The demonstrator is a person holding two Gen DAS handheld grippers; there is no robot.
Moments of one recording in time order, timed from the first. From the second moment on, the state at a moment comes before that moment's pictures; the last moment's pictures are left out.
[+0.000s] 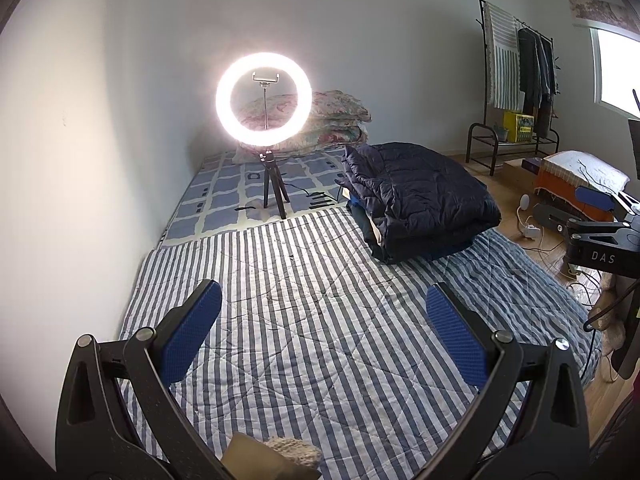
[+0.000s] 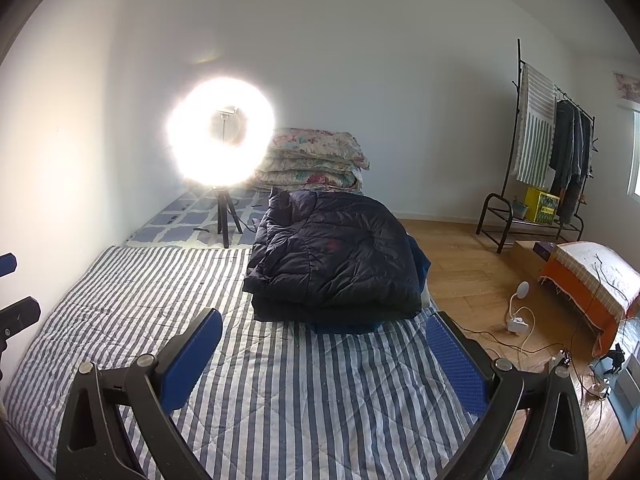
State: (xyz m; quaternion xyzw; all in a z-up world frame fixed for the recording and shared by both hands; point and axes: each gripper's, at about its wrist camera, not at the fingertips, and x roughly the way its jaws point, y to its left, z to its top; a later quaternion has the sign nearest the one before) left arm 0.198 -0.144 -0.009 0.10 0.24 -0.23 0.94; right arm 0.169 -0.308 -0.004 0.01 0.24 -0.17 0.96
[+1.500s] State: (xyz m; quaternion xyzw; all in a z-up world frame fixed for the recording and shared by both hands) left arm 0.200 -0.139 -0.007 0.10 0.24 -0.23 0.94; right arm 0.172 -0.306 -0.008 0.00 0.25 -0.16 0.95
